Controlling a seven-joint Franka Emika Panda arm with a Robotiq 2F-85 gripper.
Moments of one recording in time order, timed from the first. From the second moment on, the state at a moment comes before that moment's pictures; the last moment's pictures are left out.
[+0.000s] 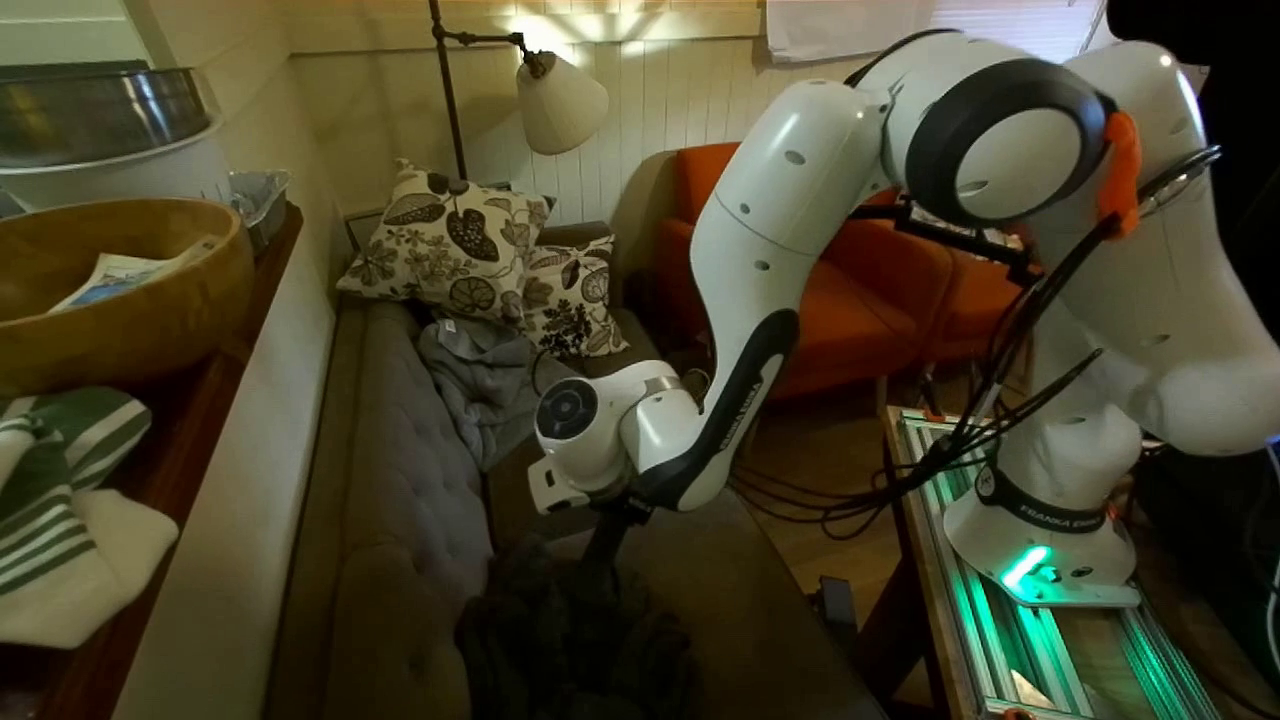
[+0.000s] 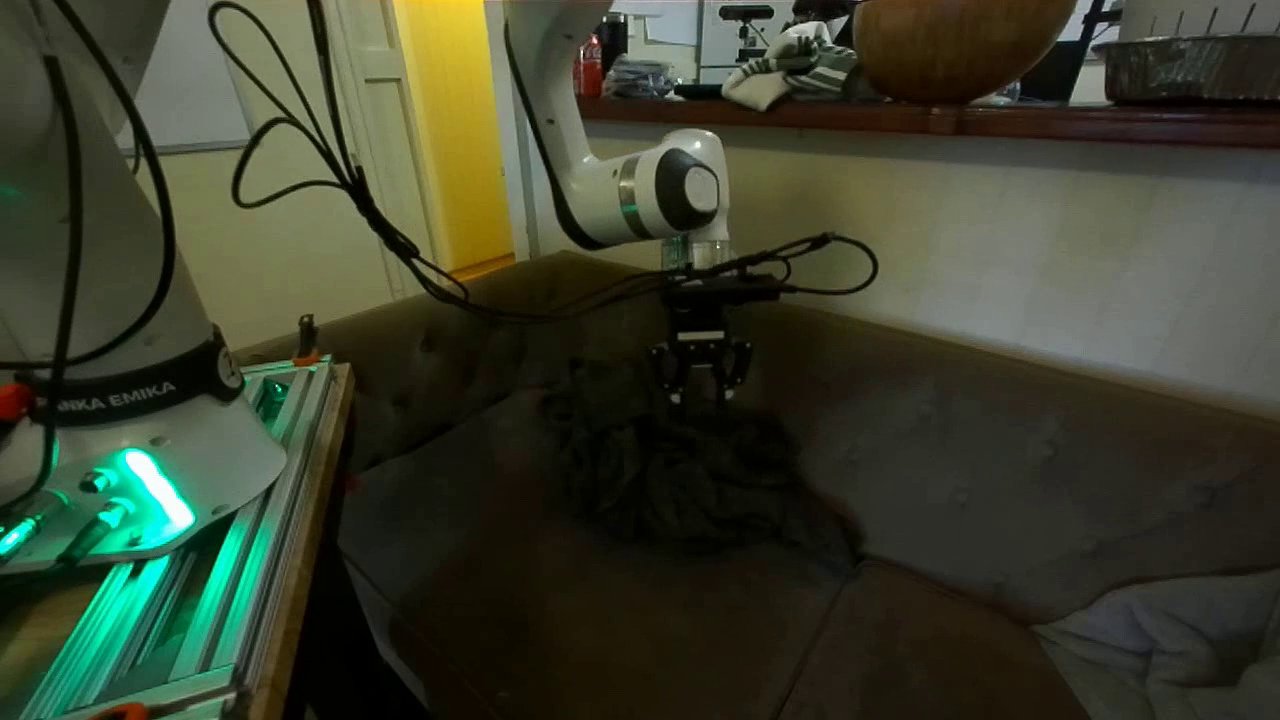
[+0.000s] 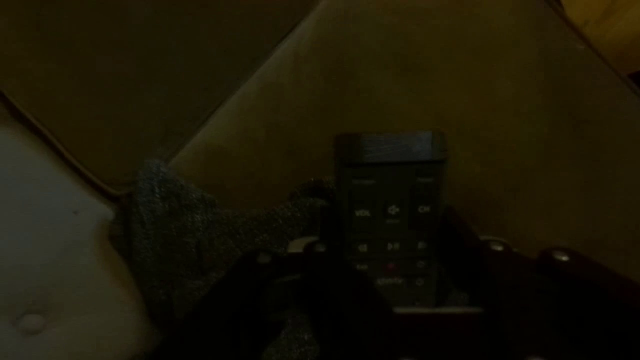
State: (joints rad) arm 0.19 0.64 -0.07 -2.08 -0.57 2.55 -0.67
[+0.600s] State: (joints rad) arm 0.13 0.25 -0.07 -2.49 -0.60 2.53 -0.29
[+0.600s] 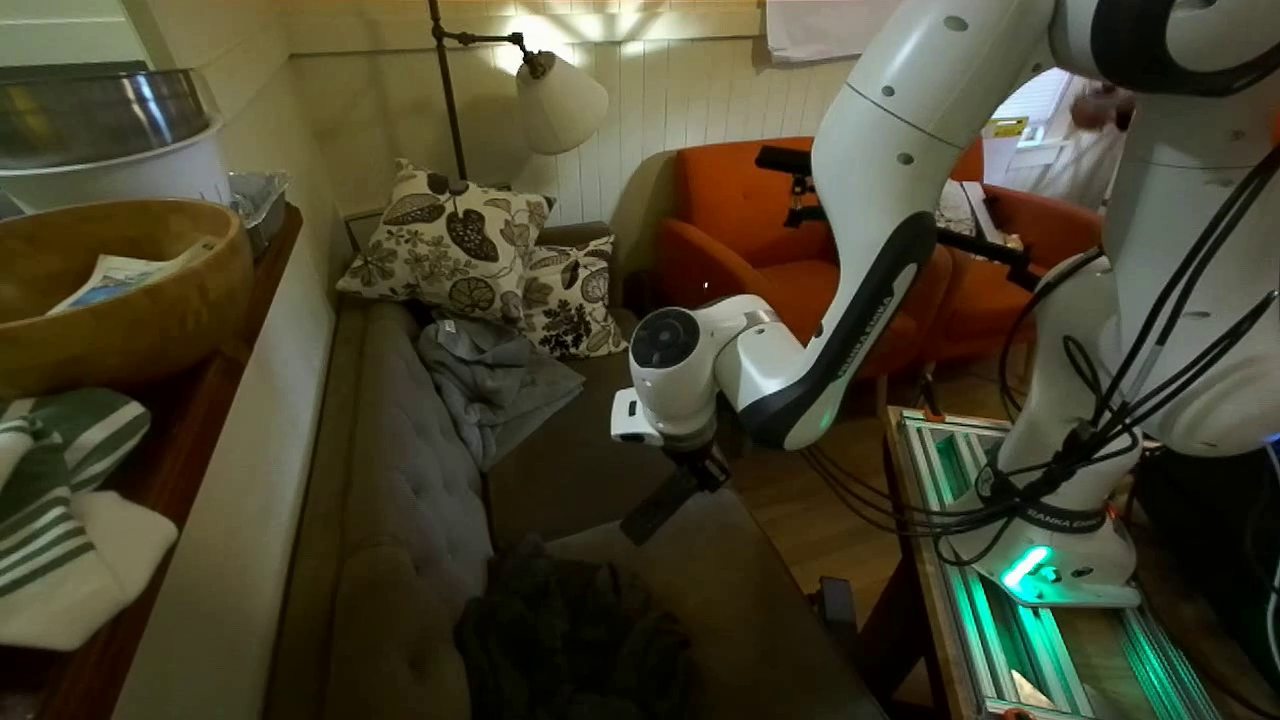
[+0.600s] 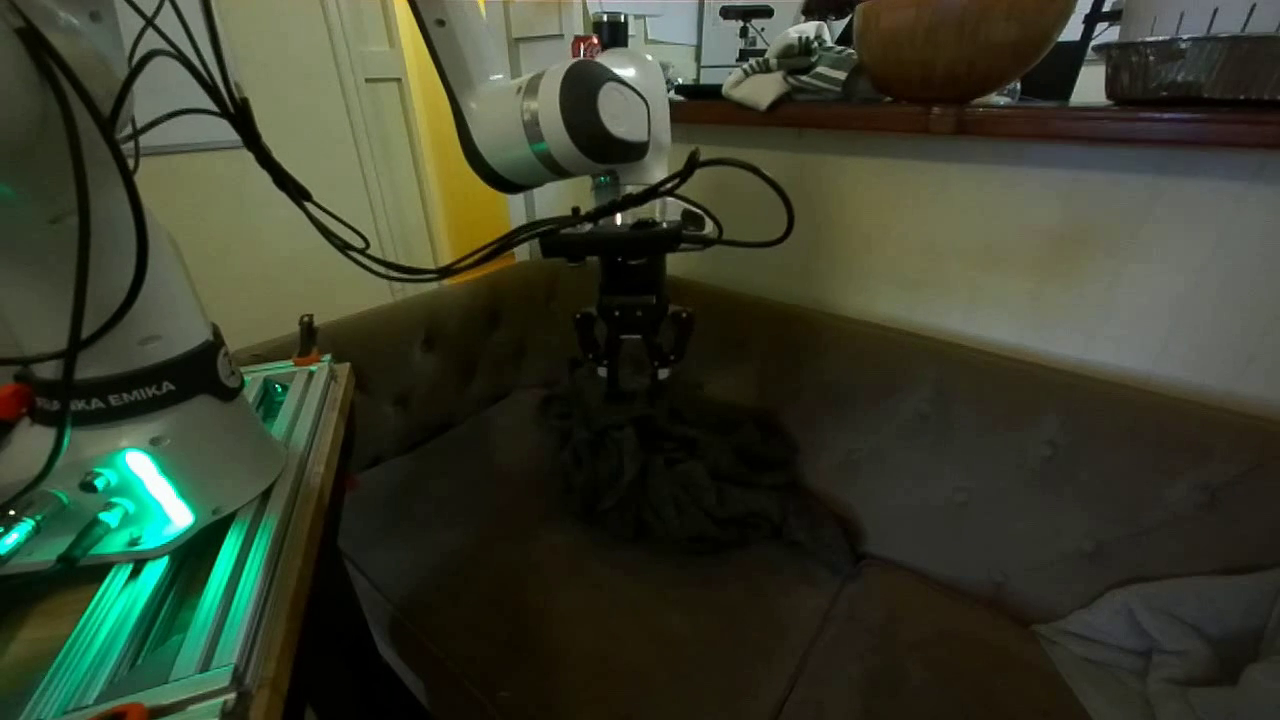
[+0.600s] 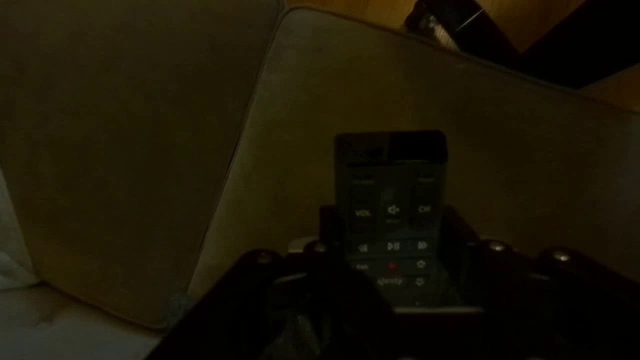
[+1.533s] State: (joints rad) arm 0.13 0.05 0.04 -2.35 -0.61 2.35 -0.19
